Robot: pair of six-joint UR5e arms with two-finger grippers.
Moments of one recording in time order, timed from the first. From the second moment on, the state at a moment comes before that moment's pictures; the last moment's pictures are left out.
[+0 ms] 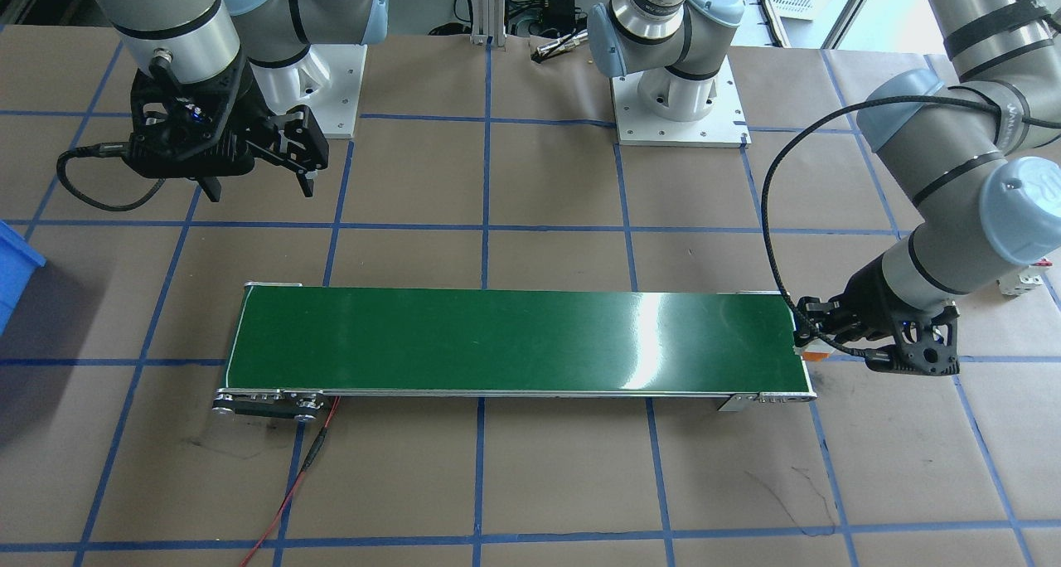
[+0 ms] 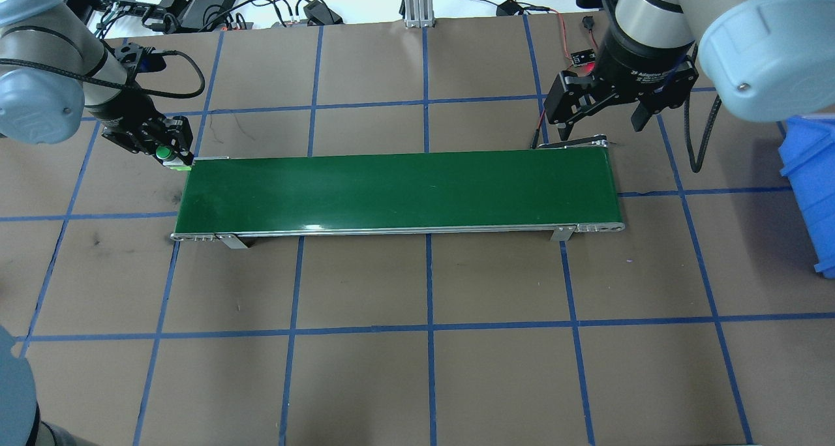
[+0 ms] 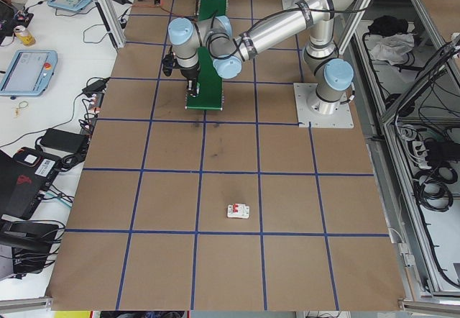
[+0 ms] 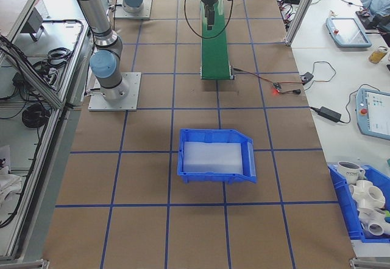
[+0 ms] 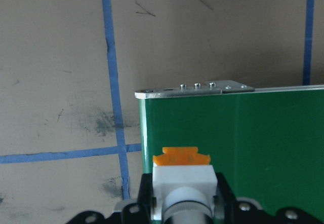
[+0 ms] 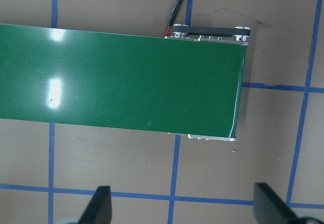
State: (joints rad) left arm -1.24 -1.87 -1.67 -1.25 1.53 0.38; right arm 1.61 -1.57 1.60 -1.62 -1.58 -0.04
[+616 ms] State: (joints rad) left arm -1.25 -1.90 -1.72 -1.23 1.53 0.37; right arm 1.61 -1.57 1.60 -1.62 -1.58 -0.04
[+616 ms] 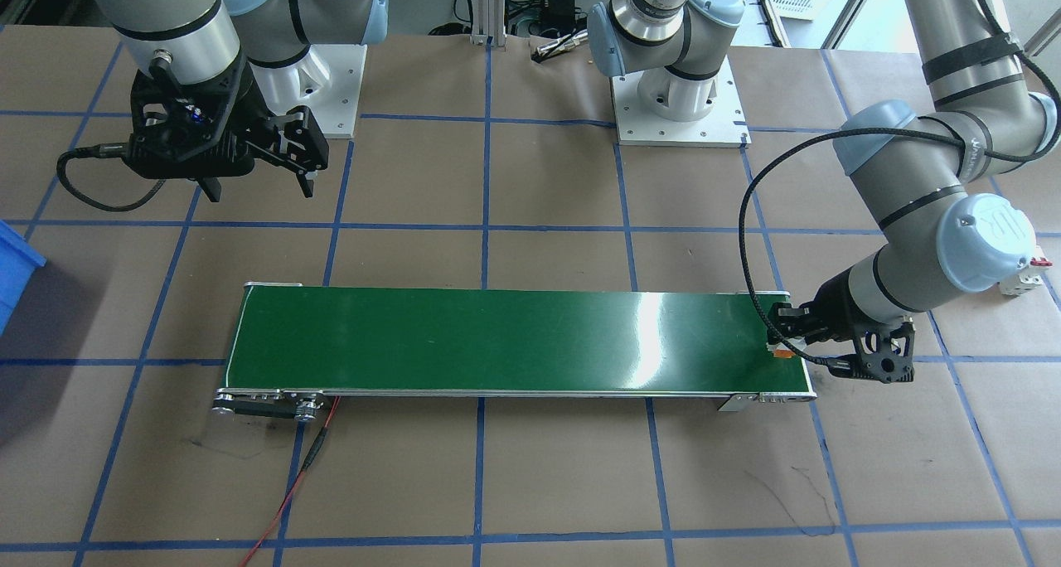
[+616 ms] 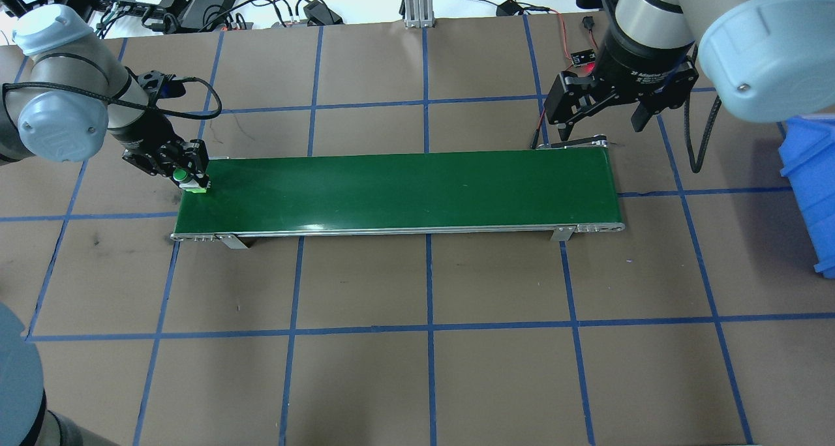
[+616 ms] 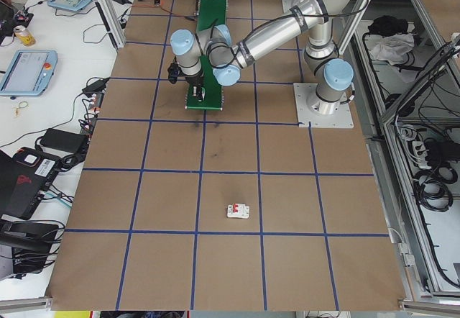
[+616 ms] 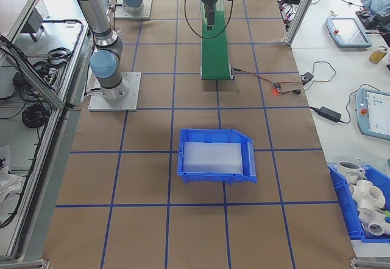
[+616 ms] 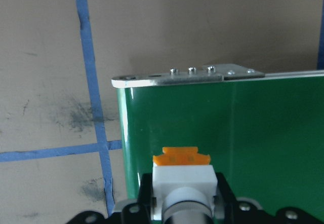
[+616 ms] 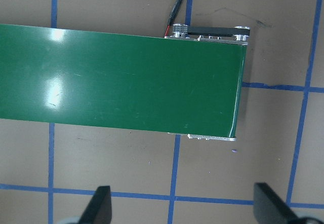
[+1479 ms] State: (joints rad) left arm -1.31 -1.74 -1.72 -1.33 1.54 0.25; right arm 1.61 -1.57 1.60 -1.62 -1.58 -0.04
